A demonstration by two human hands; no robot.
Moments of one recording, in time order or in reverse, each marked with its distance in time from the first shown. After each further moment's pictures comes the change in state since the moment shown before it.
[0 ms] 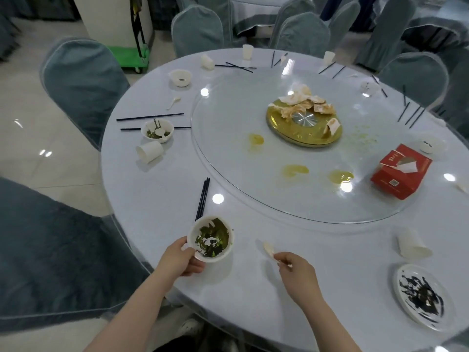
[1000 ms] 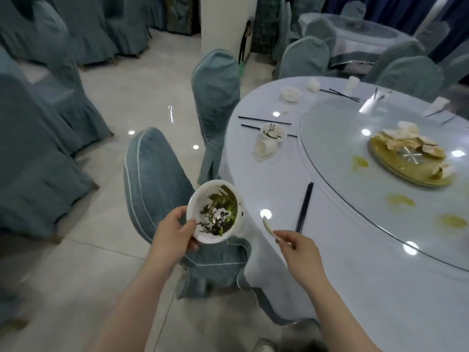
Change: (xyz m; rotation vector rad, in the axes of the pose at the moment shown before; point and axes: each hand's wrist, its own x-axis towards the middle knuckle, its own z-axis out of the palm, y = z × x) left_hand -0.151 -0.096 -0.212 -0.253 0.507 0.320; right_hand -0.115 -0.180 0.141 0.031 -0.188 -0.363
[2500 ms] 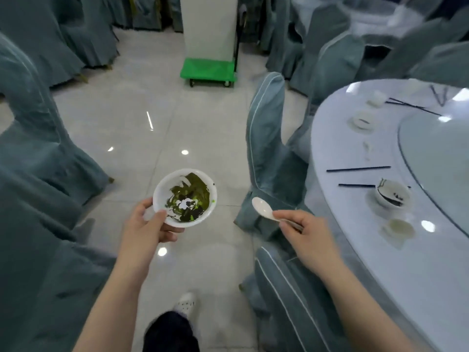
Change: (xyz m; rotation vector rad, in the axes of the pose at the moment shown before) left_hand 0.511 0.060 -0.336 -0.163 0.009 -0.017; right_hand 0.325 -0.358 0.307 0.045 0.096 -0.091
